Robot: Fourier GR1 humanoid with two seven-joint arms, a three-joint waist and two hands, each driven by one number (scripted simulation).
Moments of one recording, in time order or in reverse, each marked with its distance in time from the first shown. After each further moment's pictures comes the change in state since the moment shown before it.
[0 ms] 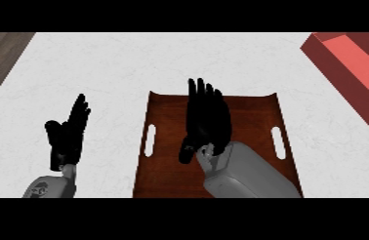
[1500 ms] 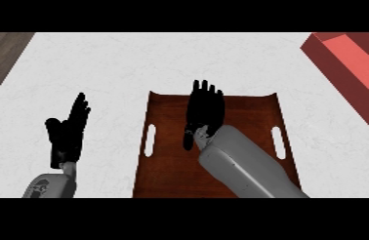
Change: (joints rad) left arm -0.017 -0.019 0.036 0.024 -0.025 -0.025 0.000; right arm -0.089 0.003 0.011 0.317 -0.057 -0.075 -0.027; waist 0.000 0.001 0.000
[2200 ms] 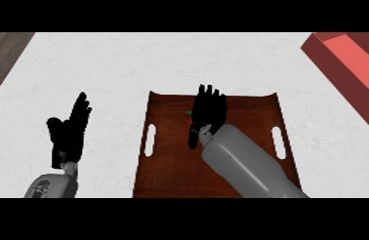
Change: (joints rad) left arm 0.004 -0.019 0.011 -0.021 -0.026 -0.006 0.021; right arm 0.002 0.006 0.004 0.165 -0.002 -0.076 -0.068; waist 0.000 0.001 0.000
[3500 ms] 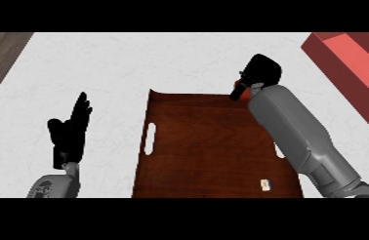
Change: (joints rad) left arm 0.004 -0.034 0.031 -0.012 -0.034 -0.018 -0.003; right arm -0.156 -0.212 -0.229 0.267 0.007 -0.128 -0.110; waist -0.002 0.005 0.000
